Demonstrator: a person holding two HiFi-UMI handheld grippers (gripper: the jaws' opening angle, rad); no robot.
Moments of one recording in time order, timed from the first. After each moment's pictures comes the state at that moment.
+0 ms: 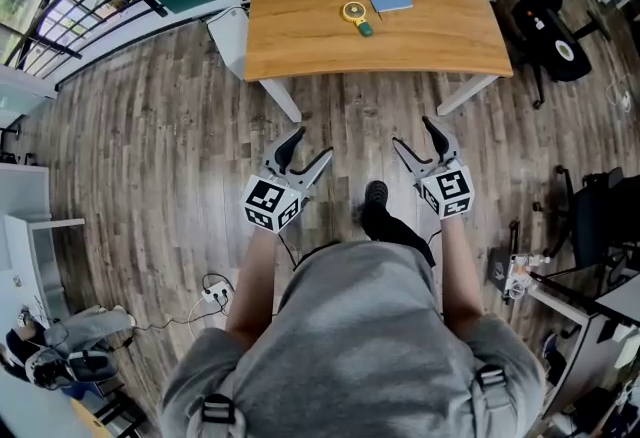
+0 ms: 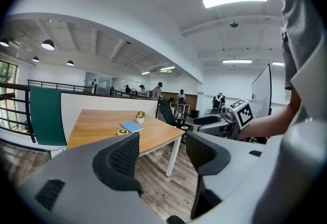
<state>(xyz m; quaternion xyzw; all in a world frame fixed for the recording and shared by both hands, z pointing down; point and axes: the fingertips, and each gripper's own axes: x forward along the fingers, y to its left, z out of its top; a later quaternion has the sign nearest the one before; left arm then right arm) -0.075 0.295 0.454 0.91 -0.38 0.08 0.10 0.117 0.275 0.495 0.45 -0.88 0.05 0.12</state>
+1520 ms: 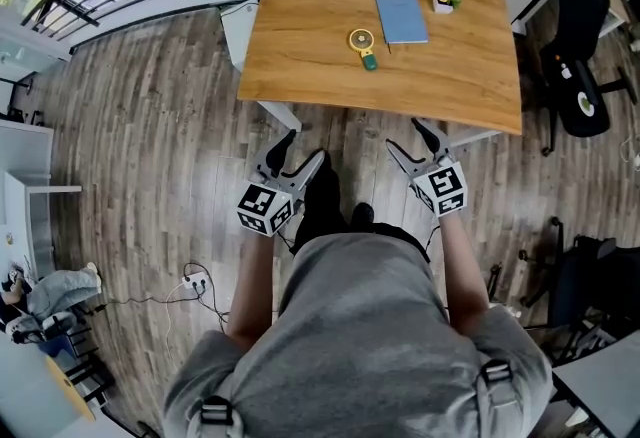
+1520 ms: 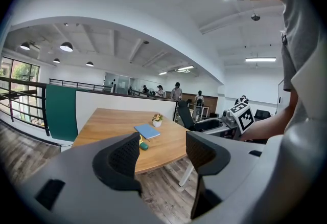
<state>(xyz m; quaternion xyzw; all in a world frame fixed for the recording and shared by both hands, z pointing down) -0.047 0.164 0.461 0.87 -0.48 0.08 0.13 0.139 0.113 0.520 0.34 -0.93 0.04 0.16</state>
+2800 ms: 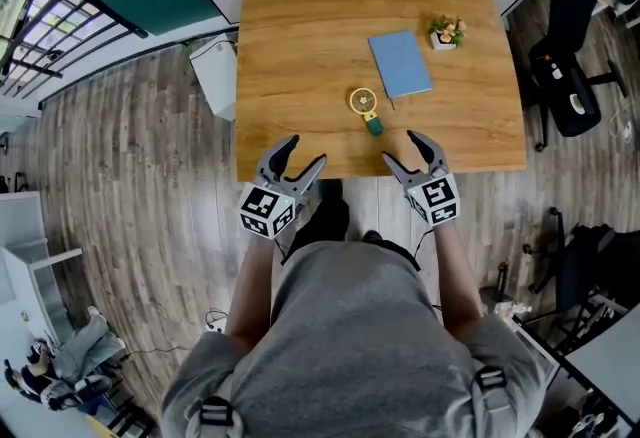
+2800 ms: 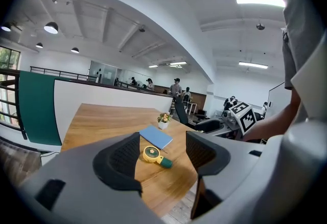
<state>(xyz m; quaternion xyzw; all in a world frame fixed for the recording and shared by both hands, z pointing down) -0.104 -0.081 0.498 0.90 -0.39 0.10 0.16 0.079 -0.087 0.557 0.41 -0.89 0.09 0.20</state>
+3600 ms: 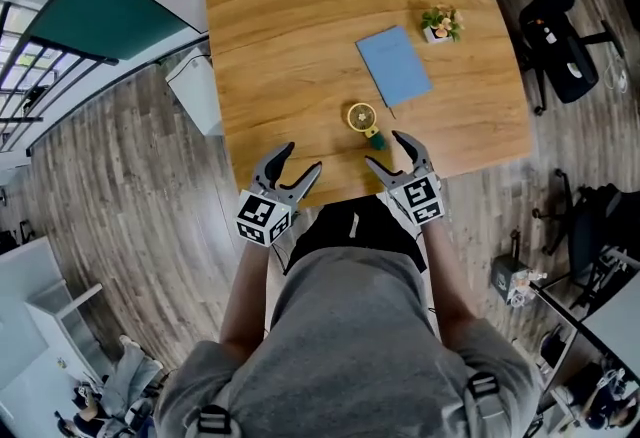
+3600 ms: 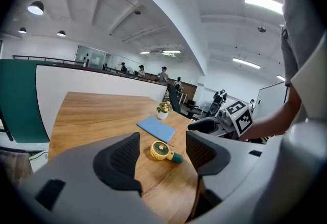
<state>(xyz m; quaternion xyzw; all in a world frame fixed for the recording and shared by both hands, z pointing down) -0.113 -0.170 0.542 0.92 -0.31 0.15 0.21 0.039 -0.155 0.608 0.44 -0.86 0.15 0.23</state>
